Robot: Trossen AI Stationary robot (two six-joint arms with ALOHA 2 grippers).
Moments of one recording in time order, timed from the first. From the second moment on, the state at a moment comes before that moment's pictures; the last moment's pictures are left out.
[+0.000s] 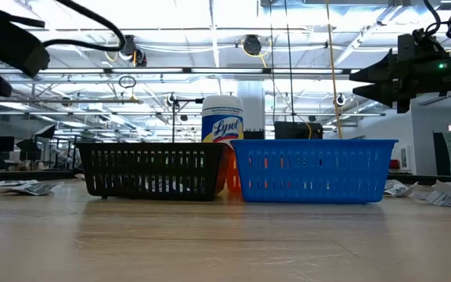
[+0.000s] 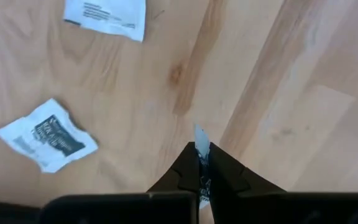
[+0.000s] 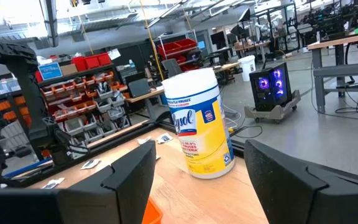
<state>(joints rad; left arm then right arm) -0.57 1.37 0.85 -1.02 0.16 -0.89 -0.43 0.01 0.02 0.10 0.13 0.27</state>
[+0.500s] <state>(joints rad) -0.28 1.66 1.23 -1.17 0.13 -0.57 -0.43 0.01 0.02 0.10 0.13 0.27</state>
